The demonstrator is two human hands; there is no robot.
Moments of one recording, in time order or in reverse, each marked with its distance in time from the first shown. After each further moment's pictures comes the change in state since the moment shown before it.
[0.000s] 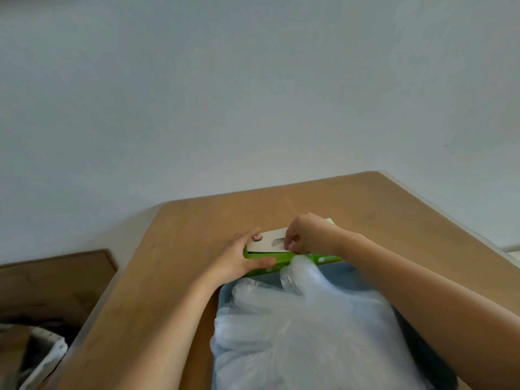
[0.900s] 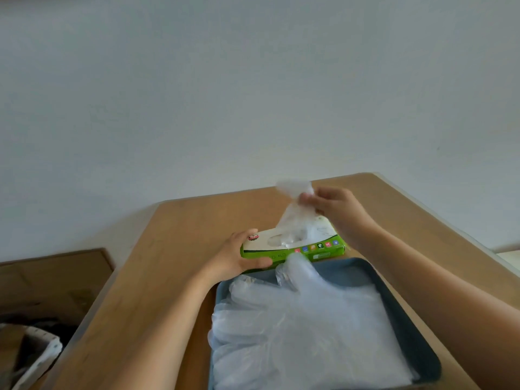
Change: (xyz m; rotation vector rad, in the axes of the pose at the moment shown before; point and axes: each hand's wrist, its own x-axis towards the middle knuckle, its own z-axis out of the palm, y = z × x) left_hand -0.005 0.006 -0.003 0.016 -0.036 -0.013; right_hand -0.038 0.006 -0.031 1.116 0.477 0.120
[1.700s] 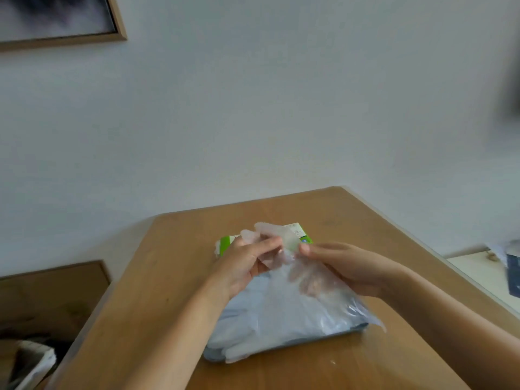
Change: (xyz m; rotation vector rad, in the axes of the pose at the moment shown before) left_hand -0.109 0.130 0.025 -0.925 -0.029 0.045; right_hand -0.146 -0.058 -0.025 0.223 -0.527 0.451
